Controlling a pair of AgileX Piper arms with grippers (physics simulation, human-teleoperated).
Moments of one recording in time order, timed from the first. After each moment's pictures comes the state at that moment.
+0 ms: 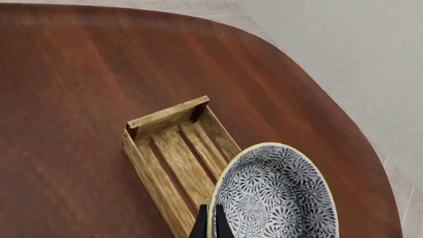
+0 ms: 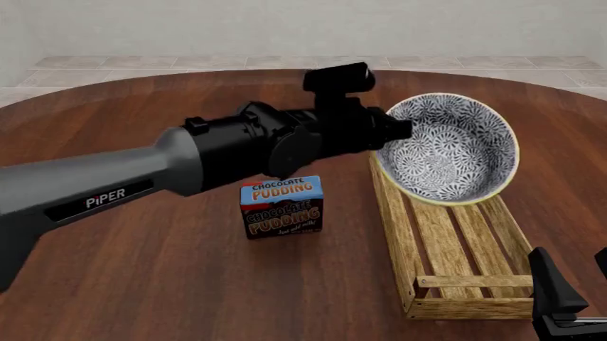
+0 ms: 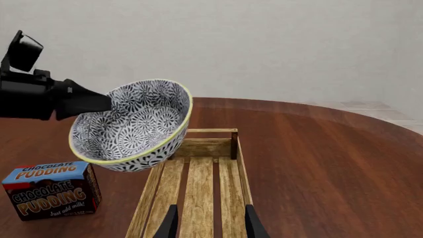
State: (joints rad) left arm -0.84 1.82 -1.50 0.11 -0.47; right arm 0.00 0.01 0.00 0.00 0.00
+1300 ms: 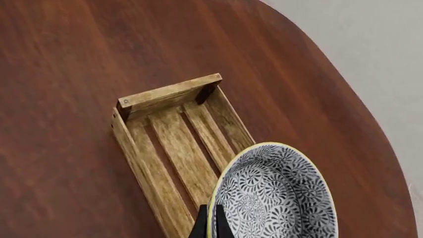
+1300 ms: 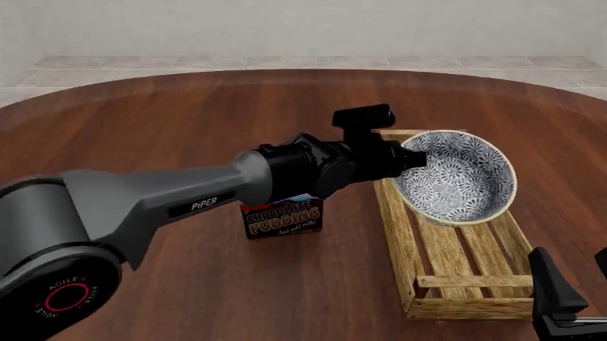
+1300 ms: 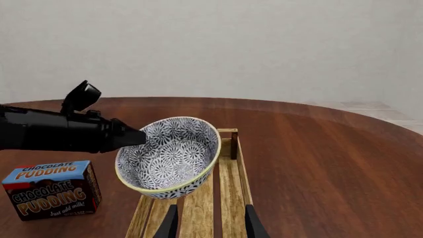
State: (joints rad) left arm -0.86 2.07 -1.63 0.09 -0.55; right arm 0.00 0.01 0.00 0.00 0.00
